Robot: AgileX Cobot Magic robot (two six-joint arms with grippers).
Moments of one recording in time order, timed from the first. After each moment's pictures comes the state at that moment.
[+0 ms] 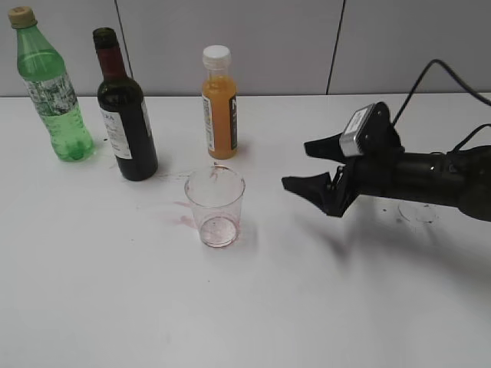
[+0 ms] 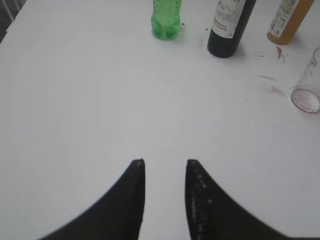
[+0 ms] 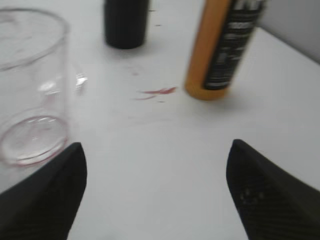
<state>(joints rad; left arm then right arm) 0.02 -0.01 -0.50 -0.10 1.08 0.04 0.16 2.10 -0.83 -0.99 -1.03 0.30</state>
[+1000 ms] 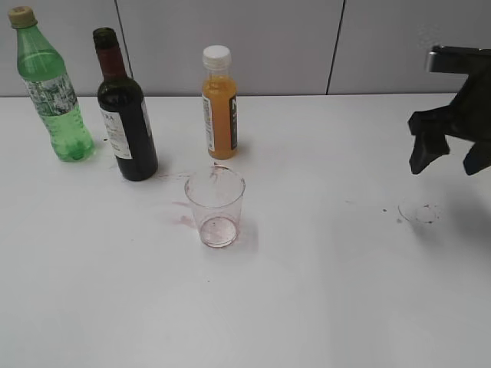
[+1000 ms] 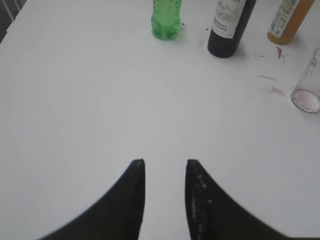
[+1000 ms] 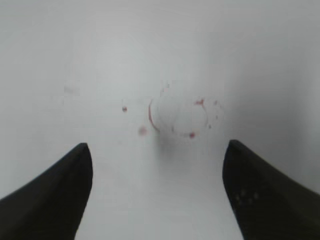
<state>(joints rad) 0.02 -0.01 -0.50 -0.10 1.08 0.04 0.12 1.77 -1.23 0.06 0.91 0.07</state>
